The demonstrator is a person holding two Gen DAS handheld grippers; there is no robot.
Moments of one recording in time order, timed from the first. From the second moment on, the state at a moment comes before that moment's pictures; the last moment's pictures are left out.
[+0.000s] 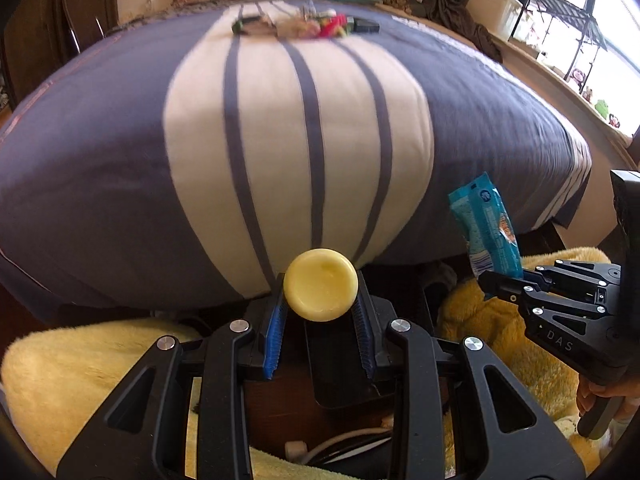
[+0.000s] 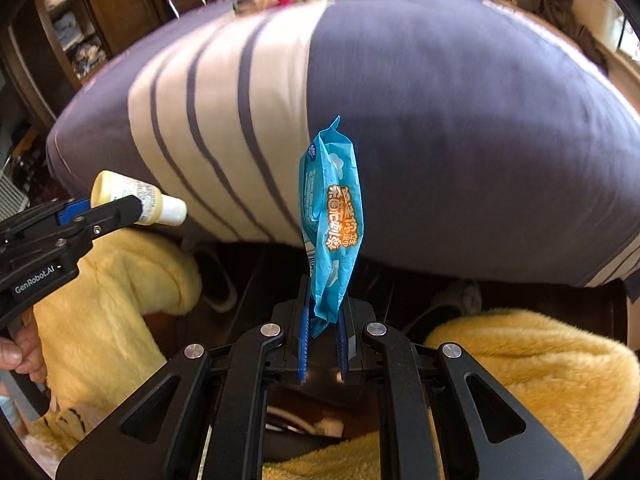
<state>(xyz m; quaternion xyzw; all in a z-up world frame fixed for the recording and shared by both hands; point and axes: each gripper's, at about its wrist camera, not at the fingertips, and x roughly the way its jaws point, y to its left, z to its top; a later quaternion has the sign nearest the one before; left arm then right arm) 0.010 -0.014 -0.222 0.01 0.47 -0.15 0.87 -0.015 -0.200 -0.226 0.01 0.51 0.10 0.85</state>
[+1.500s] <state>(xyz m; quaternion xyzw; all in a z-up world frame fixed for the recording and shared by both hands) 0.027 -0.033 -0.266 0.05 0.53 -0.17 0.83 0.018 -0.231 -0.221 0.05 0.51 0.04 0.86</state>
